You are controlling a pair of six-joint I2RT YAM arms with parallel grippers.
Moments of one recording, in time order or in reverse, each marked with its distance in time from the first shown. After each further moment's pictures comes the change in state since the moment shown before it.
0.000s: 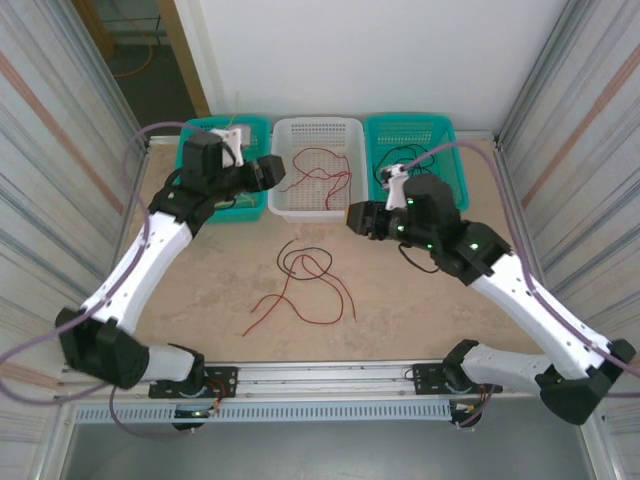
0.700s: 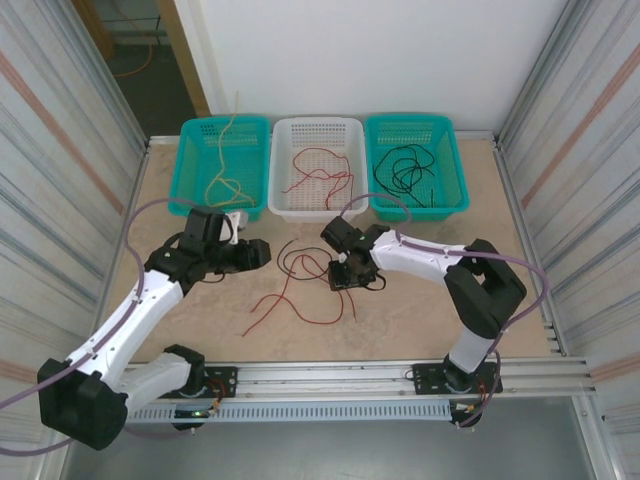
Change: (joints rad) left arm -0.032 -0.272 -0.465 -0.204 0.044 -0.030; right arm 0.085 0.612 -0.124 -0.108 0.046 -0.048
